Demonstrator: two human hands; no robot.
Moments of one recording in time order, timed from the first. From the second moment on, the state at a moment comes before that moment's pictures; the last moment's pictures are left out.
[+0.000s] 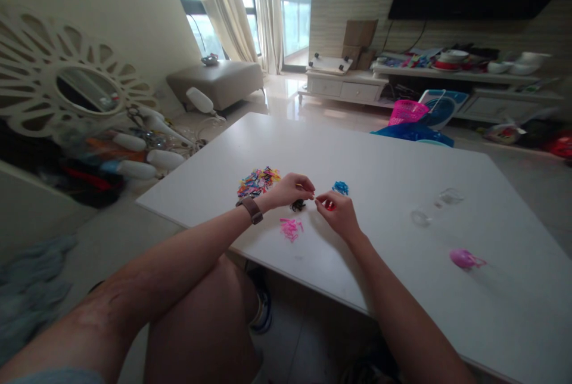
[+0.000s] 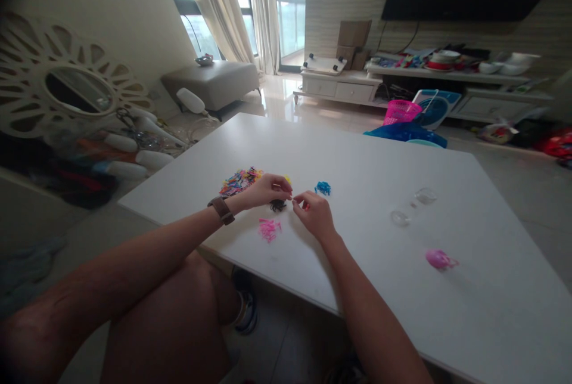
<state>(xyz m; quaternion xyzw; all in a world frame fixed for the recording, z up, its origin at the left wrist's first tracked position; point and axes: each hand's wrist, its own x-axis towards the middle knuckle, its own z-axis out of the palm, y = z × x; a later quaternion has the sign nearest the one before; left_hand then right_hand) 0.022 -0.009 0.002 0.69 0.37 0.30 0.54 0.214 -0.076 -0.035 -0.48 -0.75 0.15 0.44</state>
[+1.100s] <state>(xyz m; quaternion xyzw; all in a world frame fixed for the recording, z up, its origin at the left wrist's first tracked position) 0.012 -0.006 0.009 0.84 0.33 0.23 0.37 0.215 -0.075 -0.036 -0.50 -0.73 0.17 0.43</state>
